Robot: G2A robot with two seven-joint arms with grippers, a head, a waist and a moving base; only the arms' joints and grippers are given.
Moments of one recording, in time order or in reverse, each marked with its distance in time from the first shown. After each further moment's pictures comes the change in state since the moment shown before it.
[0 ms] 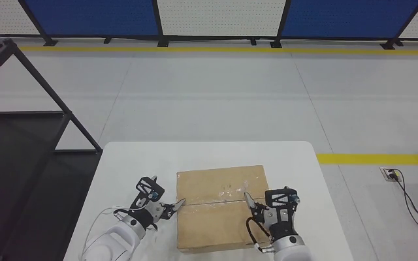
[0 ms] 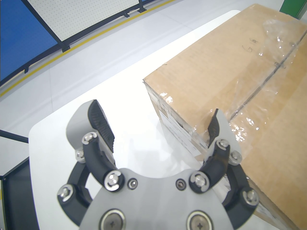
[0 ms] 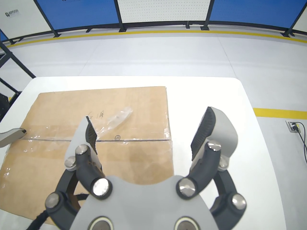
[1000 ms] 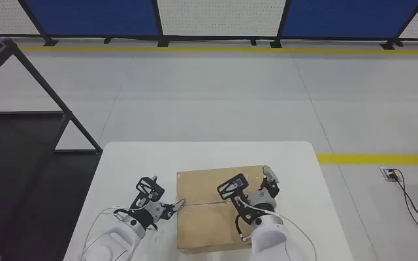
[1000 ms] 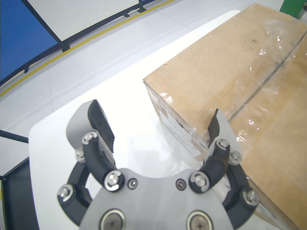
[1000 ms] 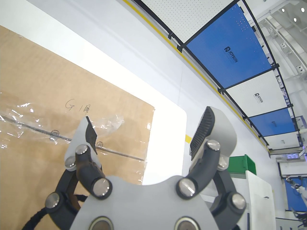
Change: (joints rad) left arm 0.000 0.000 0.000 0.000 0.000 0.000 0.000; right arm 0.276 -0.010 -0.184 0.025 -0.589 -0.302 0.435
